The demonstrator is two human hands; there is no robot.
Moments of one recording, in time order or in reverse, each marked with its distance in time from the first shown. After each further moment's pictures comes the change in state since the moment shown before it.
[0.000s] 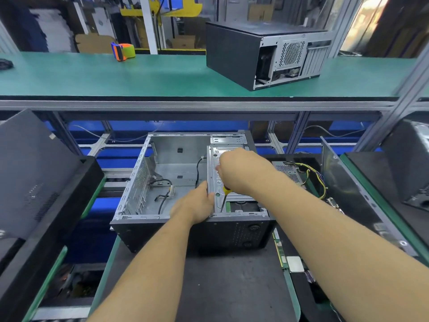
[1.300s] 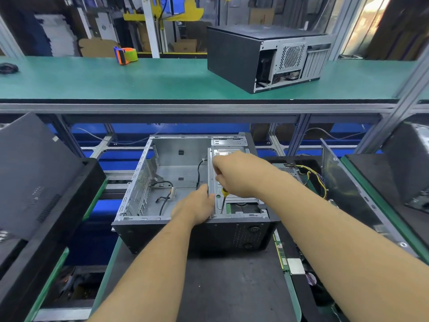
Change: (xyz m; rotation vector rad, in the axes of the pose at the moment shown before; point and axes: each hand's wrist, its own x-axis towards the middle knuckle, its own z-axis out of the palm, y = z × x) left_hand -0.001 0.003 -0.002 0.016 -0.006 -0.044; right_hand -0.005 0.005 -0.003 -0.006 -0.041 -0.133
